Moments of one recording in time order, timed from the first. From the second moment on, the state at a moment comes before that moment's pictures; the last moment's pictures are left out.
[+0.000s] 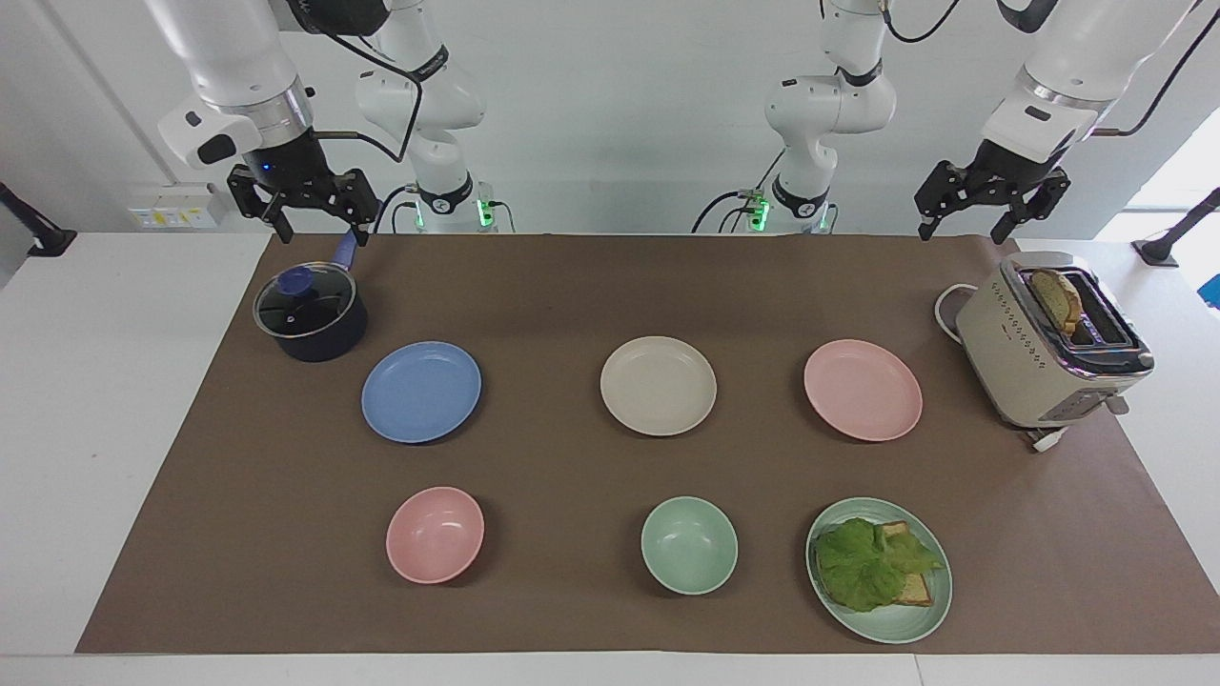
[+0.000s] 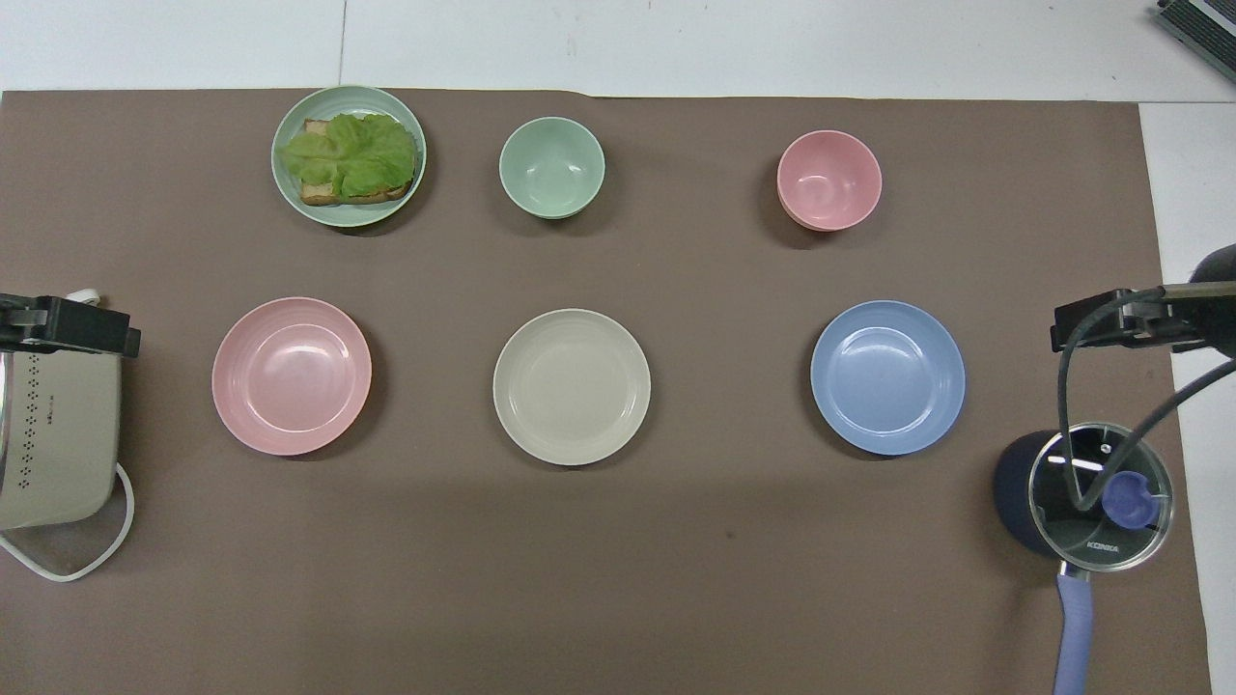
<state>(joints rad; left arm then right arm) -0.04 -0.07 -0.03 -1.58 -0.02 1.52 0.03 -0.07 -0.03 0.10 -1.55 -0.04 1.50 0.06</state>
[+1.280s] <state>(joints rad) -0.04 -0.07 -0.03 -1.61 -0.02 1.54 0.03 -0.07 -0.03 0.10 -1.55 -0.04 1.50 0.06</state>
